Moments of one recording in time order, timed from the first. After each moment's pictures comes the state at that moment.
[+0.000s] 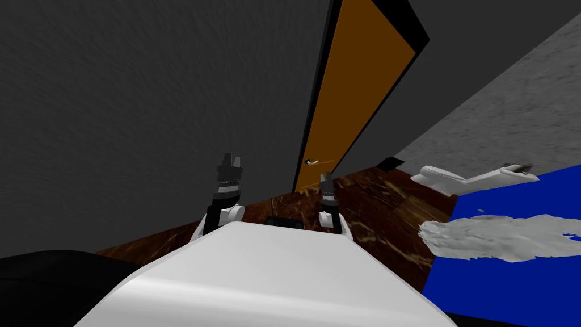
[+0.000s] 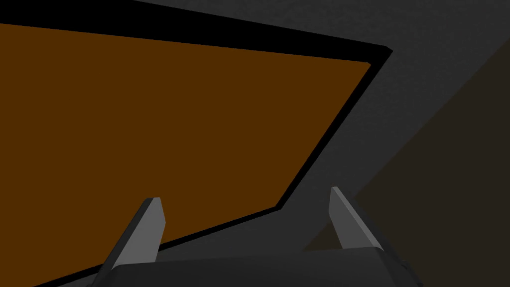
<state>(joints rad) 0.31 -0.13 0.06 -1.78 0.06 -0.64 -0.01</state>
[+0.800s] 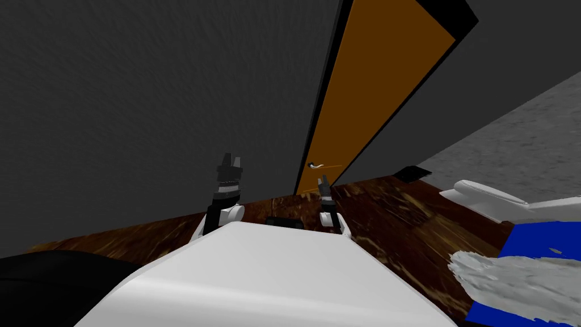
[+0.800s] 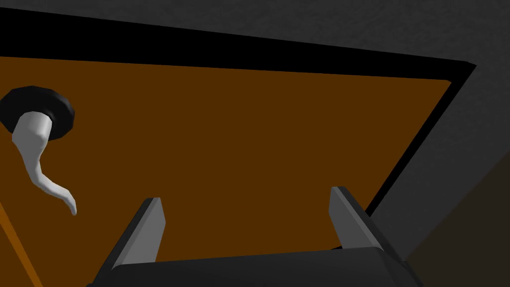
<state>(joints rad) 0.22 -0.20 0.07 -1.54 0.03 -0.66 -0.08</state>
